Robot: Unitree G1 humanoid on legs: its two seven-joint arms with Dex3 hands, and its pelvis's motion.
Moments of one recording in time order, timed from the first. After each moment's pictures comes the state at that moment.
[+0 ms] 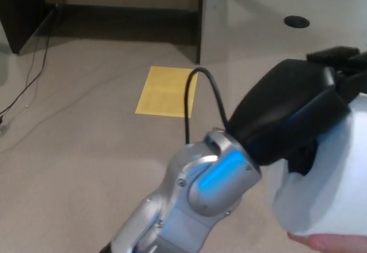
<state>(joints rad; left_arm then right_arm) -0.66 0.03 -0.53 -0.33 0.50 0.05 -0.20 -0.25 -0.40 0.22 1.26 -0.35 -0.29 -0.05</state>
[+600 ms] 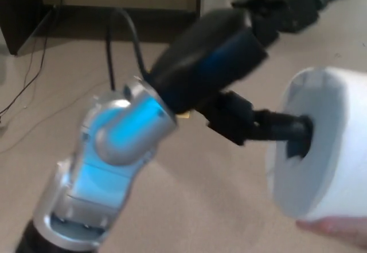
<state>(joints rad) -0.76 0.24 -0.25 -0.46 0.28 0.15 -0.45 -0.26 -0.40 0.24 1.26 -0.36 -0.29 -0.05</state>
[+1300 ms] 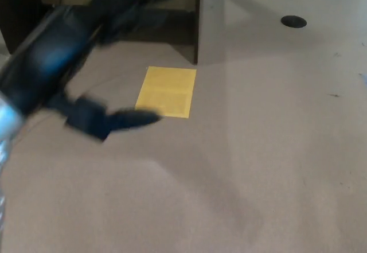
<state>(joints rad) -0.43 0.41 0.19 -0.50 0.00 0.27 -0.61 -0.26 -0.40 0.24 1.26 -0.35 -0.29 -0.05</state>
